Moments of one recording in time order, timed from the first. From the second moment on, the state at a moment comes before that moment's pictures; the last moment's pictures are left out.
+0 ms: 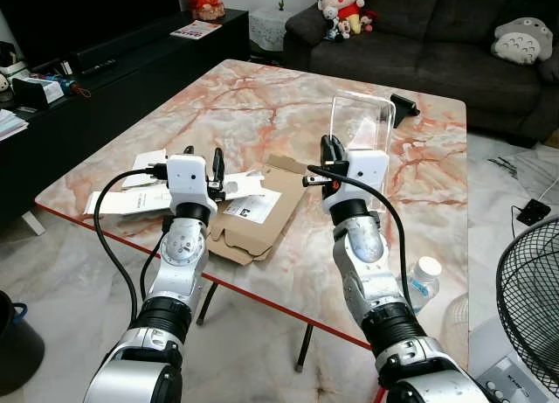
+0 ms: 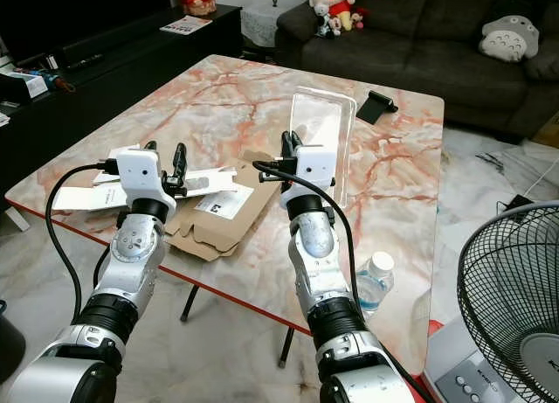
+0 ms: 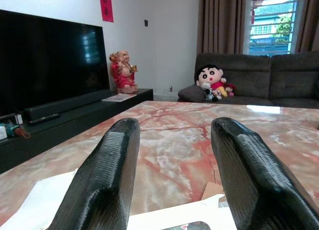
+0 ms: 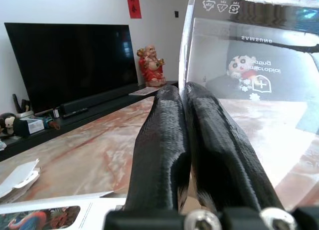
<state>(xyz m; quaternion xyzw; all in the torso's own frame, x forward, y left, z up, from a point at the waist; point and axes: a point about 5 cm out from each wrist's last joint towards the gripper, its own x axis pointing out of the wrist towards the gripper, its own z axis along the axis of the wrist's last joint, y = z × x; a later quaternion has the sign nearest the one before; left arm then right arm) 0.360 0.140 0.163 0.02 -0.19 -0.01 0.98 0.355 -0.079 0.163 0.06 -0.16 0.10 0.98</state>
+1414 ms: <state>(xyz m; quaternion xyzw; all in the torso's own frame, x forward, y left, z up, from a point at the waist) 0.363 0.152 0.154 0.04 -0.16 0.00 0.99 0.350 -0.089 0.136 0.05 -0.12 0.11 0.99</state>
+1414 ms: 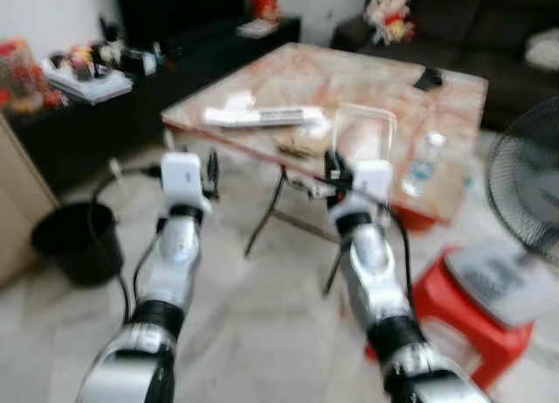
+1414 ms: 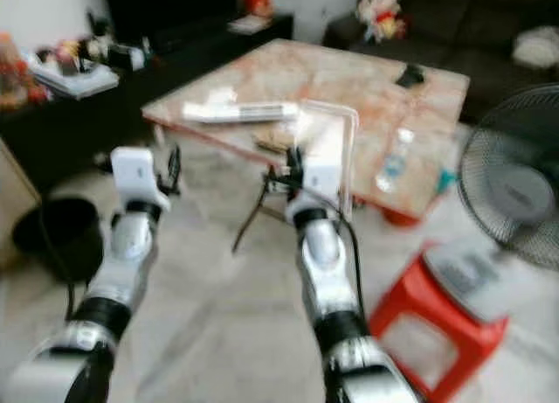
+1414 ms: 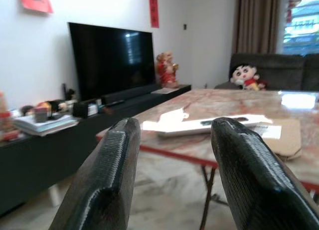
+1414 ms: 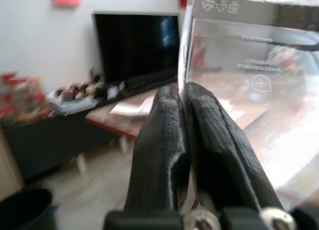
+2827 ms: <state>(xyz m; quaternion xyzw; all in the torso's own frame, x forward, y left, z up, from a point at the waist) 0.210 0.223 -0.063 0.02 0.41 0.10 0.91 0.182 -0.170 -0.085 0.04 0.44 -0.03 0.89</state>
